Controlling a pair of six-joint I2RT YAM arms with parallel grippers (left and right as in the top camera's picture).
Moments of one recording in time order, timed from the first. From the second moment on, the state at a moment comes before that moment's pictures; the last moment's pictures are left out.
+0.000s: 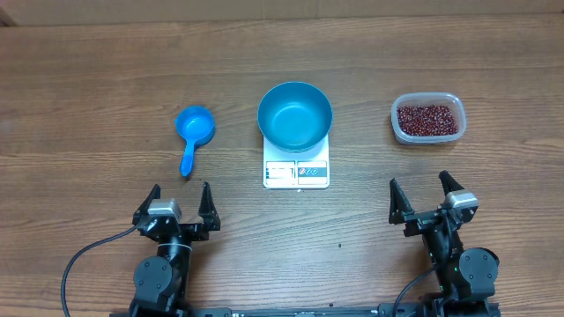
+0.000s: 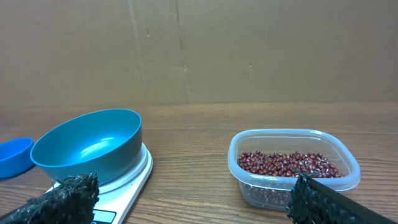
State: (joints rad) left arm -0.21 0.02 0.01 -0.06 -0.18 -0.18; right arm 0.05 0.02 0.02 -0.02 -0.15 0.10
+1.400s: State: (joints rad) left arm -0.21 0.14 0.64 -0.64 -0.06 -0.25; right arm 0.05 0.02 0.02 -0.02 -0.15 0.10
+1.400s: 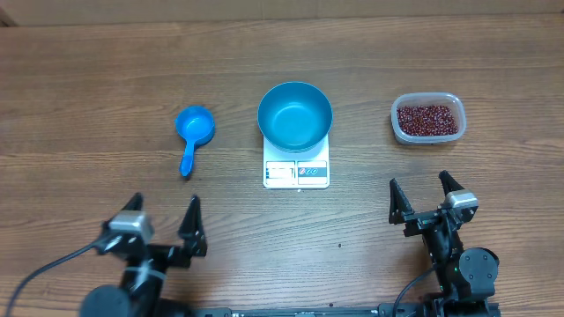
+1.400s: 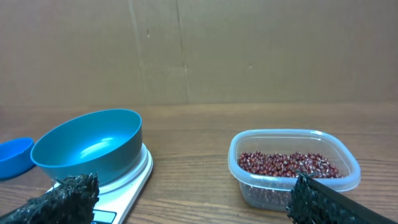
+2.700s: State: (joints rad) left arm 0.08 1.76 1.68 -1.28 0.19 0.11; right arm 0.05 0.01 0.02 -0.02 -0.15 0.10
